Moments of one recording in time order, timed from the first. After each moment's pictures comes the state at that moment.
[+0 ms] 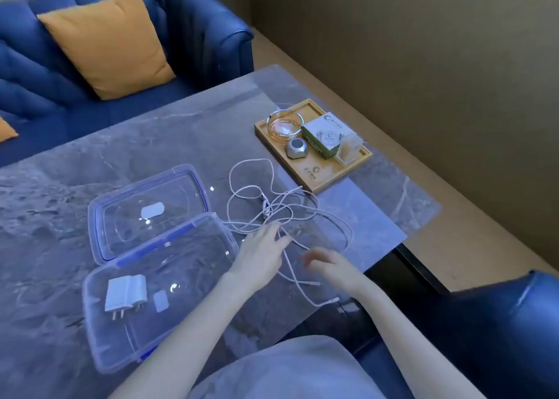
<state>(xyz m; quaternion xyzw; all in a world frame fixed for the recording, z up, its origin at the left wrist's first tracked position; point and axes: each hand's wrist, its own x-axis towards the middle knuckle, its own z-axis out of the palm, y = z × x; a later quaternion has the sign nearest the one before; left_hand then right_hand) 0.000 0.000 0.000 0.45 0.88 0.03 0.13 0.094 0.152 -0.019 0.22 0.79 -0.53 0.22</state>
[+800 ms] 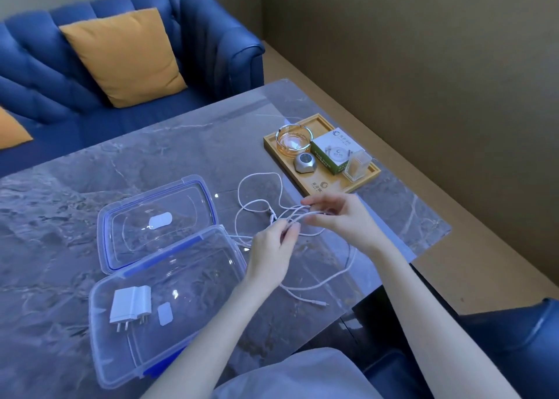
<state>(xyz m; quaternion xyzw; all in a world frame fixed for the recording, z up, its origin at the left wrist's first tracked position) 0.001 0.018 0.046 0.21 0.85 0.48 0.12 0.031 0.175 0.079 0.14 0.77 -0.63 0.00</state>
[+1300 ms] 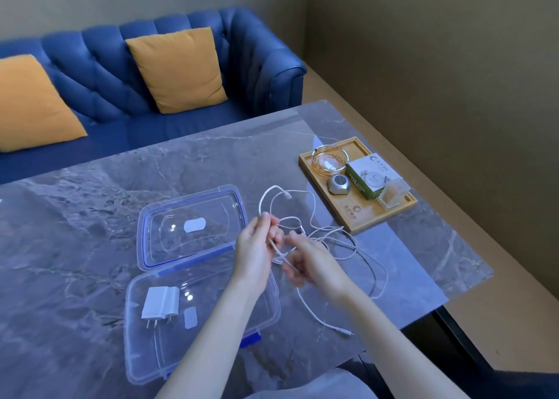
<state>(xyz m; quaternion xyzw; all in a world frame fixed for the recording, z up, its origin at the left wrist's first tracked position) -0.042 -0.017 0.064 -0.09 0.50 0.85 0.17 0.007 0.082 0.064 0.14 0.63 -0.74 0.16</state>
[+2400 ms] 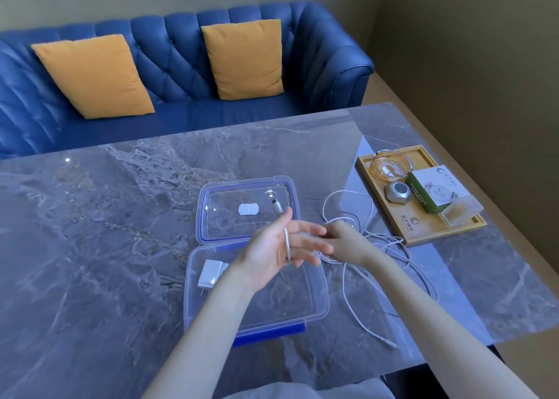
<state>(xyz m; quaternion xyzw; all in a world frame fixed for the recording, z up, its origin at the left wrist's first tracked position) -0.043 -0.109 0.097 -0.01 0.55 0.75 0.37 -0.056 0.060 0.055 -0.03 0.89 -0.40 0.23</state>
